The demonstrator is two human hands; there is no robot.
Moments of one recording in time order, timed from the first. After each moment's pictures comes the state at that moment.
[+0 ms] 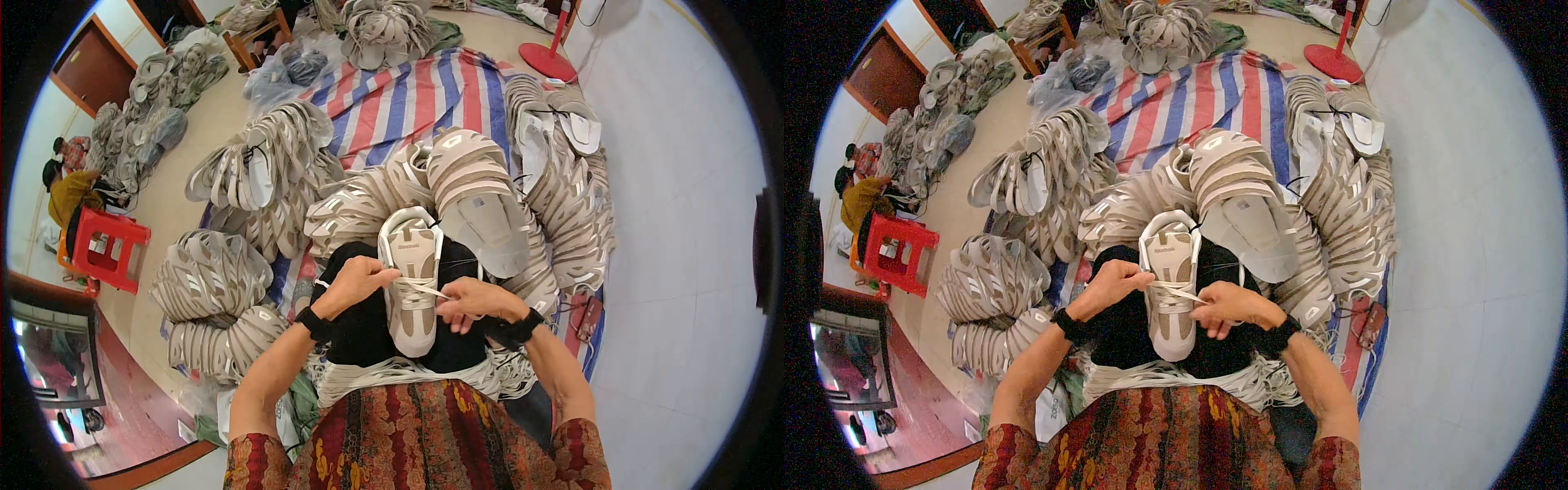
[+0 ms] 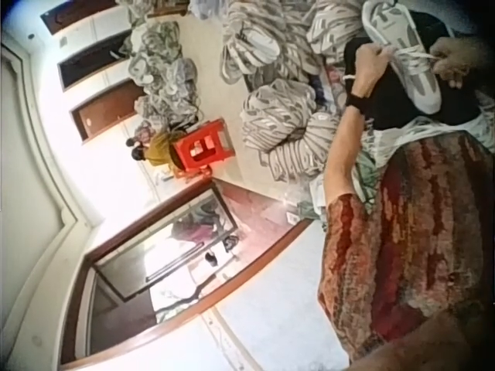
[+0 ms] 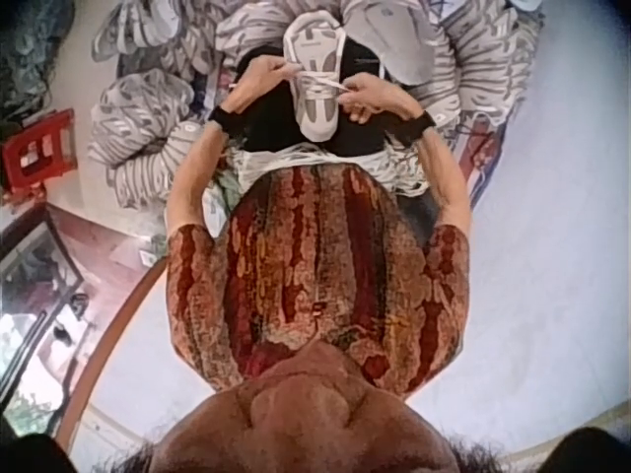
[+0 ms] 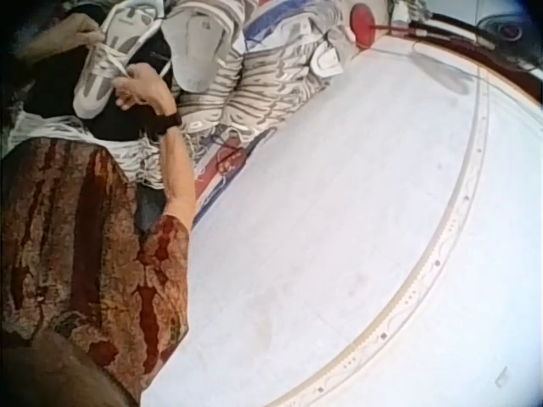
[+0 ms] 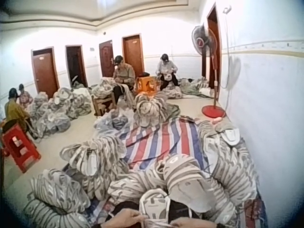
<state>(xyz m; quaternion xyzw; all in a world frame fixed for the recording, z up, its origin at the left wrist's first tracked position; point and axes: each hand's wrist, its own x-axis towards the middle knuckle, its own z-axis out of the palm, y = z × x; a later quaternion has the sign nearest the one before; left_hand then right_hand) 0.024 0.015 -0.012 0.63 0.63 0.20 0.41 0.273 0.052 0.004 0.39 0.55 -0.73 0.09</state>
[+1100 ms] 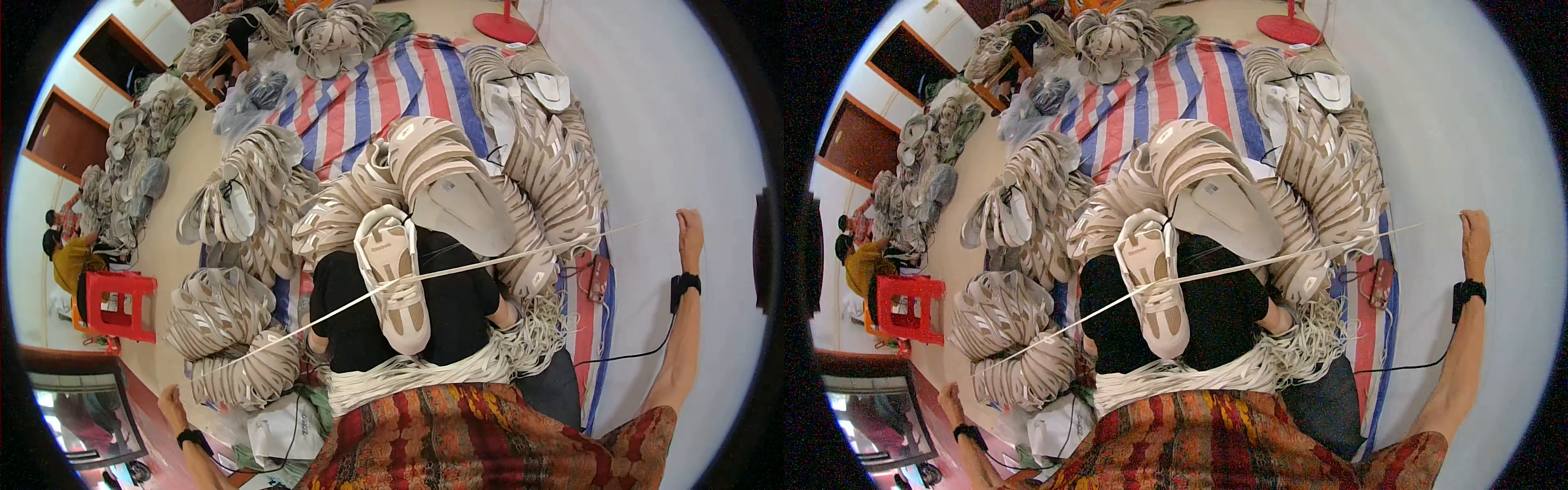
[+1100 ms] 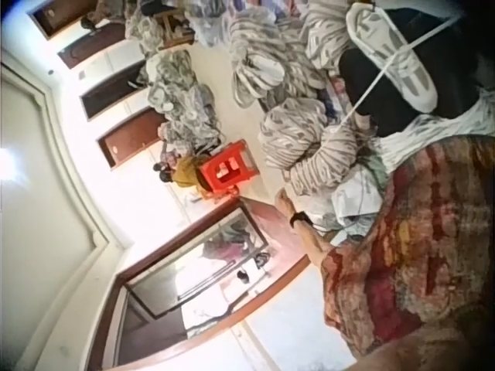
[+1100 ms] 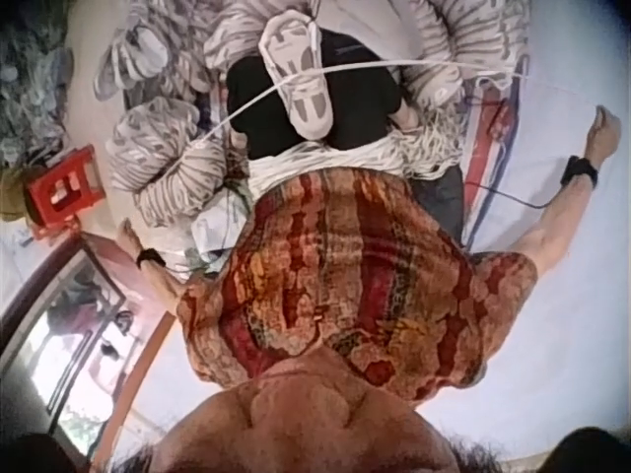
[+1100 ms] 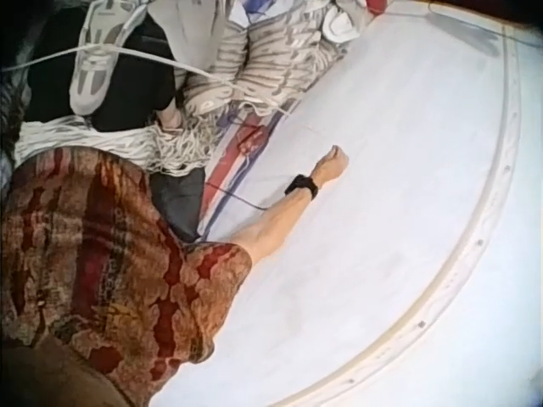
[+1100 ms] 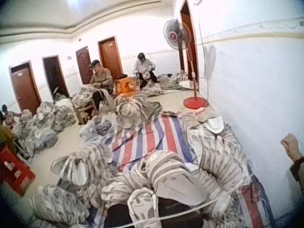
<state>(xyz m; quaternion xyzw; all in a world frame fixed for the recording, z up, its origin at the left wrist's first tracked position) -0.333 -0.294 0.057 0.51 0.85 0.15 -0.06 0.709 0.056 0.061 0.72 0.66 0.18 -0.15</state>
